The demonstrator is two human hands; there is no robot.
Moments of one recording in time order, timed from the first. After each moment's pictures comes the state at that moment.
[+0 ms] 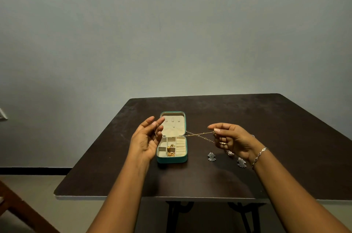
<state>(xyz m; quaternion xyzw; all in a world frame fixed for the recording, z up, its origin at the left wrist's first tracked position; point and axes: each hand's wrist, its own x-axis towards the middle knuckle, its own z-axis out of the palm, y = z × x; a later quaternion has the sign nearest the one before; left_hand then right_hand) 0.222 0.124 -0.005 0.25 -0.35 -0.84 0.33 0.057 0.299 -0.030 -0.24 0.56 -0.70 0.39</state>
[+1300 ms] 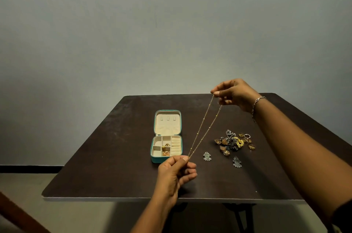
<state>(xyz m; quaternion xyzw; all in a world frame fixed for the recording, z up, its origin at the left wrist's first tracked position) 0.215 0.194 -0.077 0.25 -0.45 -0.83 0.21 0.010 0.279 0.067 -0.32 0.71 -0.59 0.20</state>
